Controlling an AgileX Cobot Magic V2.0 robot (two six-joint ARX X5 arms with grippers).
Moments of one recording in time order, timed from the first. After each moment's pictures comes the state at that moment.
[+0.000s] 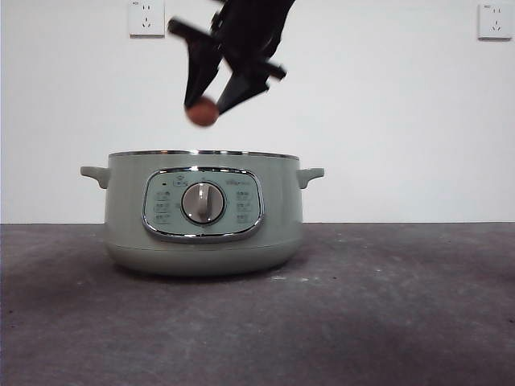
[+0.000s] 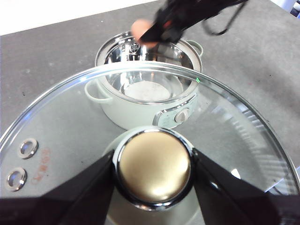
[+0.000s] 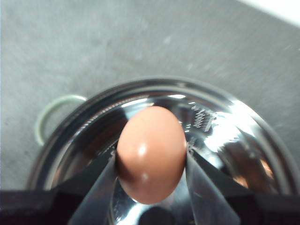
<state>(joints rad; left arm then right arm) -0.06 0.73 1.41 -1.28 0.36 0.16 0.65 2.13 2.11 -0.69 -0.11 -0.05</state>
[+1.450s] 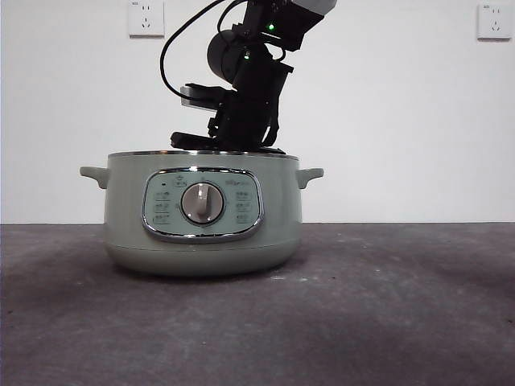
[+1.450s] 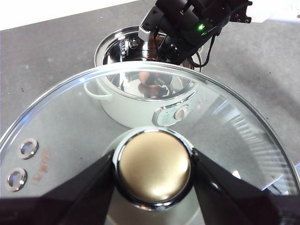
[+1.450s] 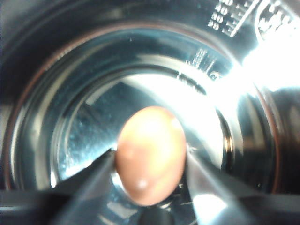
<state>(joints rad) -0.06 0.73 1.41 -1.29 0.36 0.16 0.65 2.33 2.15 -0.85 -0.08 -0.12</state>
